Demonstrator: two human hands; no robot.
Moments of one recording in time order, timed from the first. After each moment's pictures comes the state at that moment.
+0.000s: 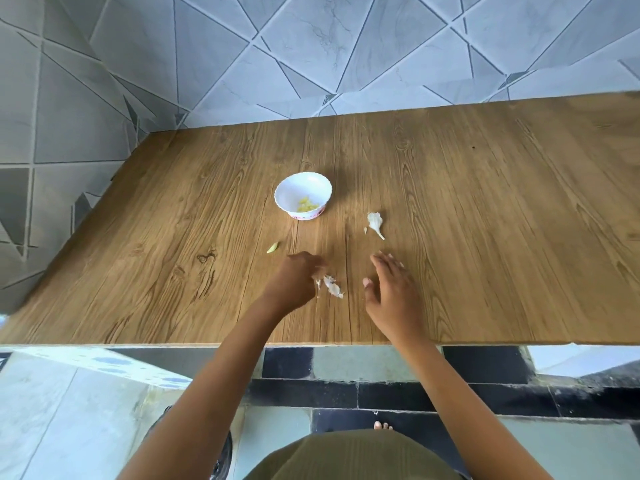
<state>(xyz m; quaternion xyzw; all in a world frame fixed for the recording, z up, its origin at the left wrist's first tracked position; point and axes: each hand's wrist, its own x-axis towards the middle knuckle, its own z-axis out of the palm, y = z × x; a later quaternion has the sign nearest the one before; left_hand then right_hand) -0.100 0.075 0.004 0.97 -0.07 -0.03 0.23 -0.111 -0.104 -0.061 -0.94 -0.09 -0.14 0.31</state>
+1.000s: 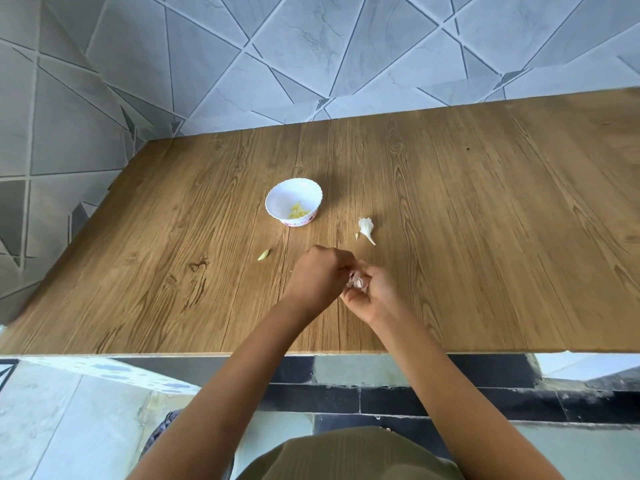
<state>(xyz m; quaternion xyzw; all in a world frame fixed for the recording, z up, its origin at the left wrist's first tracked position) -0.091 0.020 0.025 0.96 -0.13 0.02 0.24 -0.090 -0.085 0.012 -0.19 0.34 0.21 0.90</state>
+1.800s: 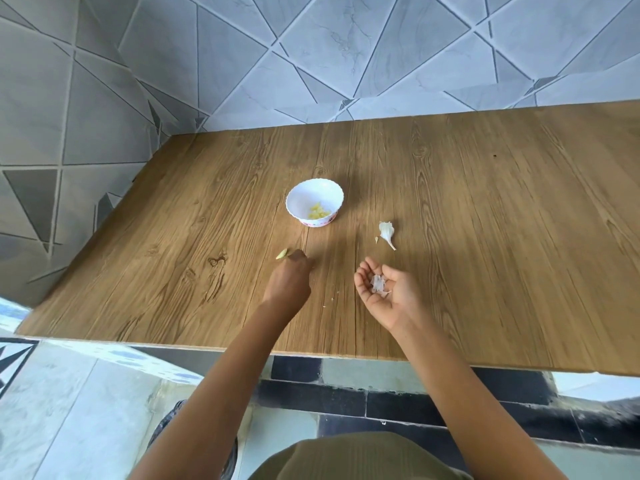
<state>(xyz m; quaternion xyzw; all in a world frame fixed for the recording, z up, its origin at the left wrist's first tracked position) -0.084 0.084 -0.005 0.99 0.02 -0.03 0.10 -0.086 -0.086 0.008 -0.18 0.30 0.22 0.91</state>
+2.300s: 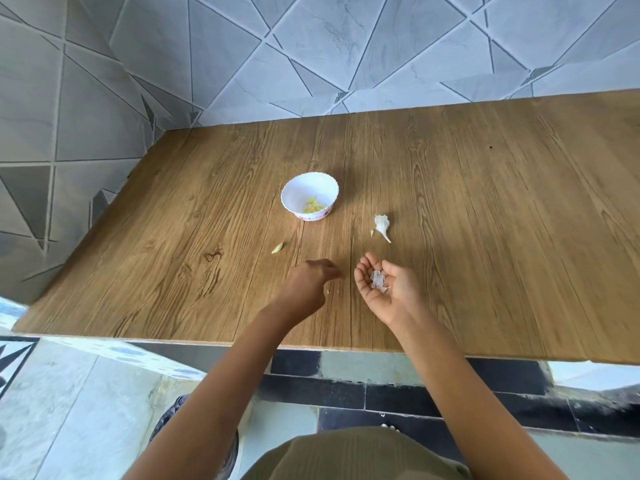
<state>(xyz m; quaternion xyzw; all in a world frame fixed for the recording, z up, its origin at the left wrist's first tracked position) -0.097 0.069 -0.011 0.97 -0.19 0.01 0.17 -0.091 -0.091 0.007 -0.18 0.31 0.21 0.91</state>
